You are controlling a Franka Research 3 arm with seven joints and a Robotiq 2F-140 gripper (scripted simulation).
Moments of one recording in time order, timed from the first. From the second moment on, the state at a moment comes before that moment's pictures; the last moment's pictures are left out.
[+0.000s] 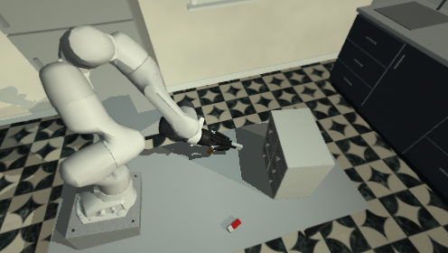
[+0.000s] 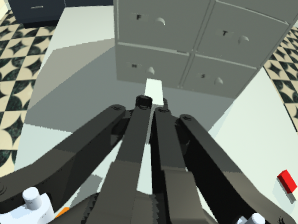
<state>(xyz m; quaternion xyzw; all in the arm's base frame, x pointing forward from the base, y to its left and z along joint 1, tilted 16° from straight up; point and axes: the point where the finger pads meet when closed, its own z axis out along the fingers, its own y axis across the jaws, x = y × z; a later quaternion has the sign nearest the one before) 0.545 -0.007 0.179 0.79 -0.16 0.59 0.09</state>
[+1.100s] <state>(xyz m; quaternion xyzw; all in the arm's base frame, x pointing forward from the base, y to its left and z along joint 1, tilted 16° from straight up) 0.537 -0.003 0.184 0.81 -0.17 0.56 0.09</state>
